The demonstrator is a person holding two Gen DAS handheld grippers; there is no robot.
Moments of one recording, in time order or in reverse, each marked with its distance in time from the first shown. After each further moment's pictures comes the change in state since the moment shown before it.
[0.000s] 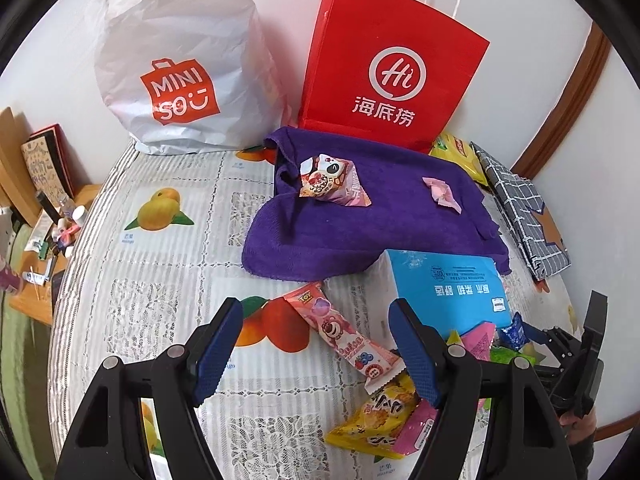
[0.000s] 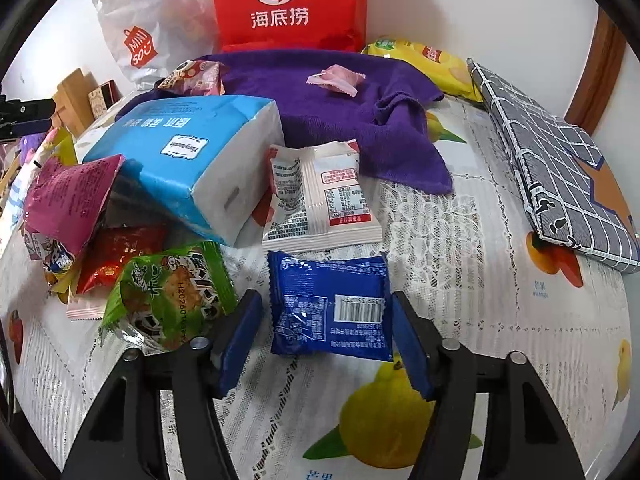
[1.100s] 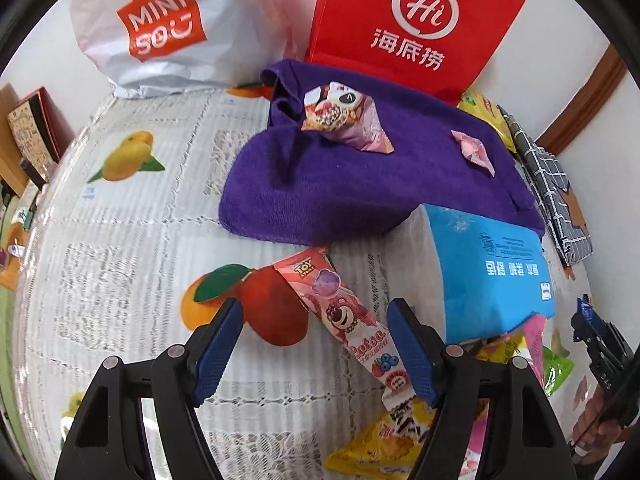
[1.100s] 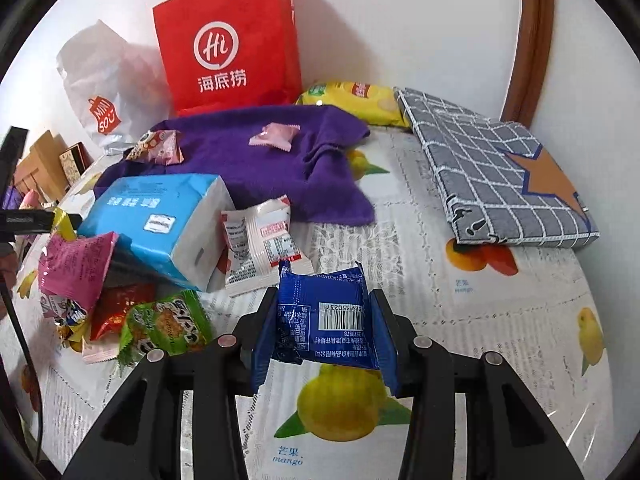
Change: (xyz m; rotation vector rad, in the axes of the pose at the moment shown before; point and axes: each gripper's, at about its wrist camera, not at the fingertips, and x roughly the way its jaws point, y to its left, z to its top) left arm 0.072 -0.001 -0.016 -0.033 0.149 0.023; right arm -0.053 -0.027 0.002 0.155 -0.134 -0.089
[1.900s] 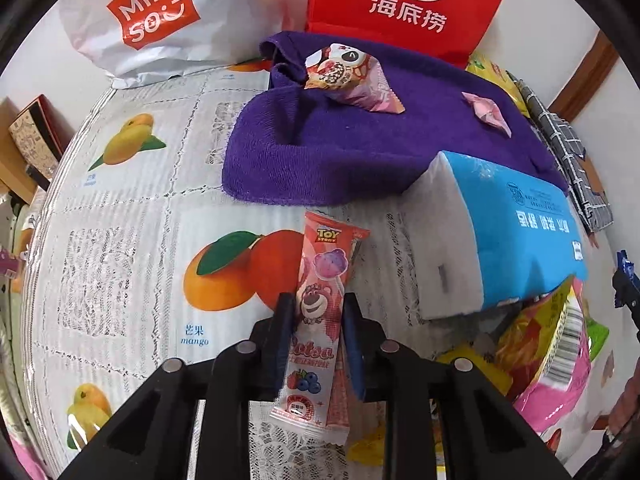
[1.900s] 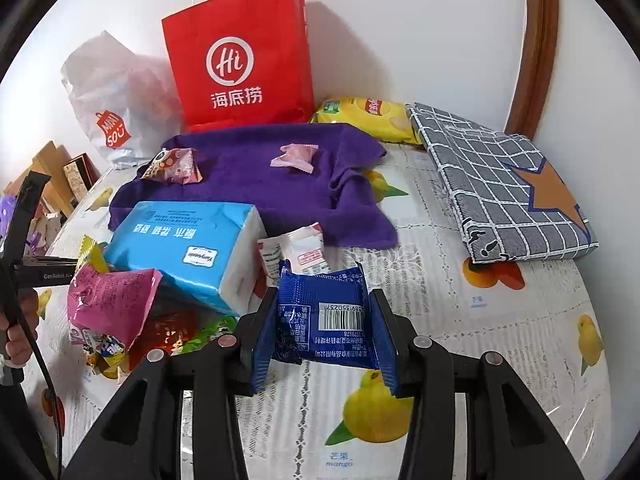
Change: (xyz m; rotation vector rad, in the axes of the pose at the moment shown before) left arm 0.013 -0.004 -0.014 0.072 0.054 0.080; right arm -0.012 0.028 0.014 0.008 -0.006 0.003
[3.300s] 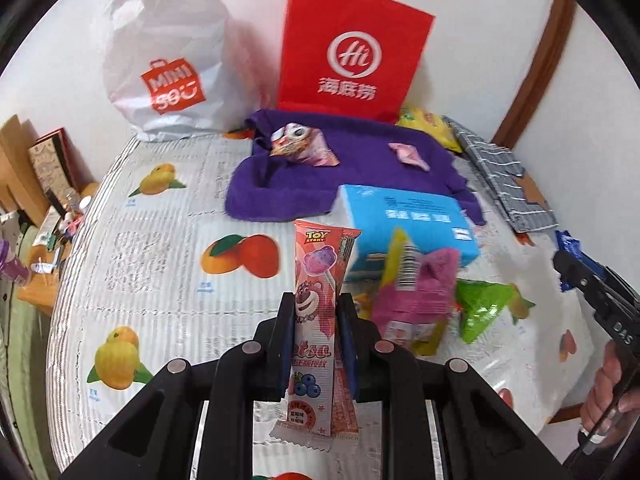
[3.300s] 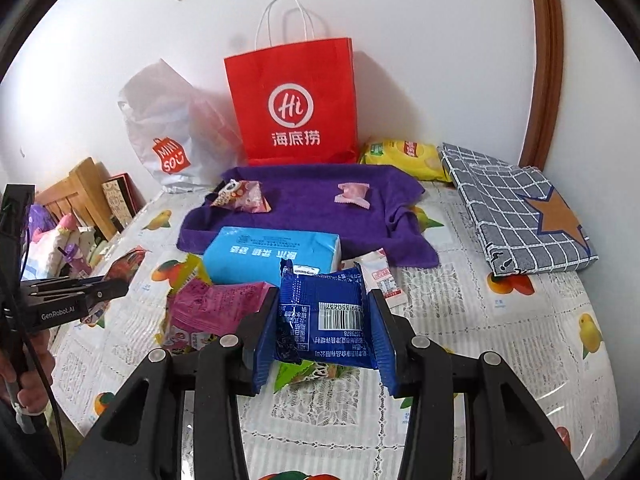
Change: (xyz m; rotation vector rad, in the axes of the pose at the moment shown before) left arm -0.116 -0.022 -0.057 0.034 -0.217 -0.092; right arm -0.079 0.050 -0.005 -0.003 -0.123 0.069
